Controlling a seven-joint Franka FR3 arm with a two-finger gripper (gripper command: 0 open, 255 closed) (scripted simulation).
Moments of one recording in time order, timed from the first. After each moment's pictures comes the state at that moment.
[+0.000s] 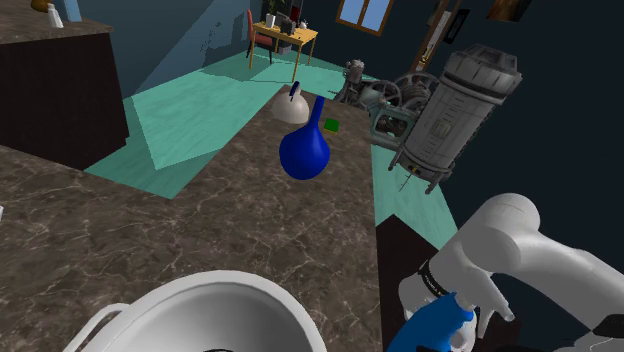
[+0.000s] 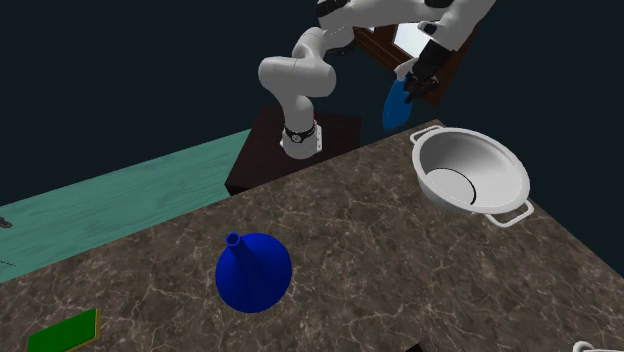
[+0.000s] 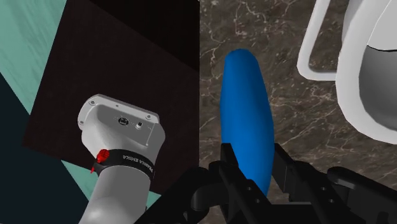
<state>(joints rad) -0.04 -1.59 1.08 -2.18 0.78 1.10 1.57</state>
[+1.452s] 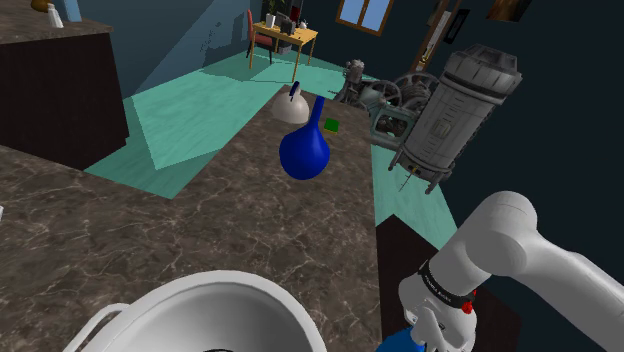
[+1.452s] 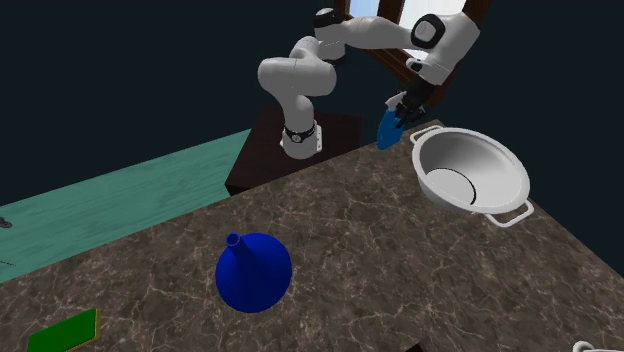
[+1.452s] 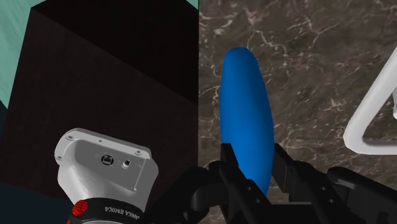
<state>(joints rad) 0.05 -1.72 1.28 -2.32 0.99 1.19 1.63</state>
